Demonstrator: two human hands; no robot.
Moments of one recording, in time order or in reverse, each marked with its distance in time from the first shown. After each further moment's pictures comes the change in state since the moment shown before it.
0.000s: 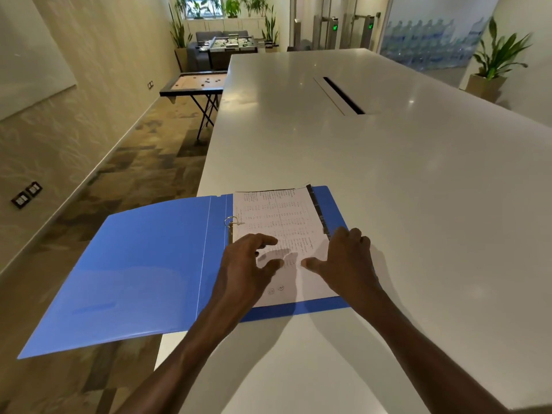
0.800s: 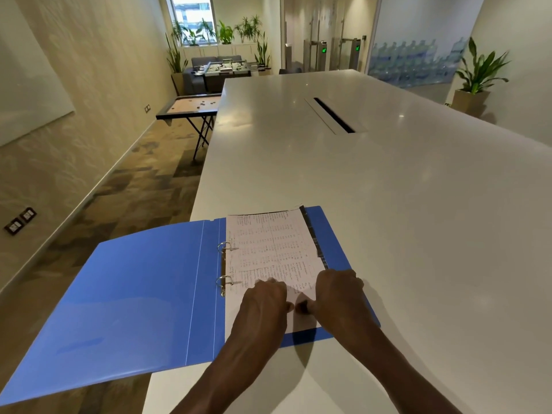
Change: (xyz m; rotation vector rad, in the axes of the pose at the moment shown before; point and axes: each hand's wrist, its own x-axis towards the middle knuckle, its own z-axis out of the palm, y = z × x) left_hand 0.003 0.026 0.036 0.604 -0.420 -0.050; right_hand -0.011 -0.016 -0.008 -0.200 -0.193 0.055
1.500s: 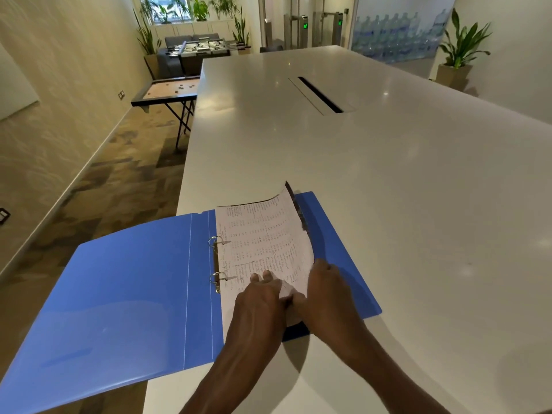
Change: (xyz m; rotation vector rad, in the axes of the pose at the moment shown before) left_hand -0.013 0.001 -0.008 -0.076 -0.139 -0.032; right_hand -0.017 -0.016 0.012 0.434 0.023 0.067
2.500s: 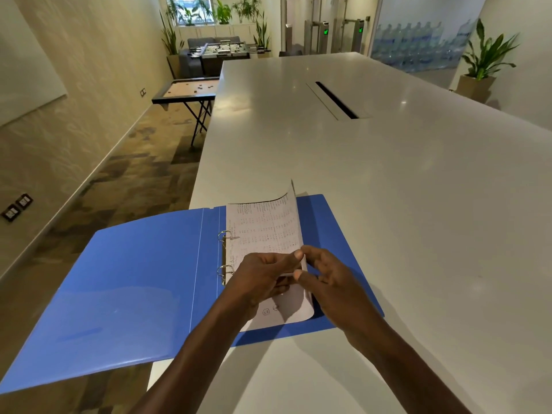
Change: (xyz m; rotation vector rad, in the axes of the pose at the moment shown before) left_hand 0.029 -0.017 -0.018 -1.223 -0.080 -0.065; right_hand 0.001 0.016 -0.021 0.734 -0.223 -0.244
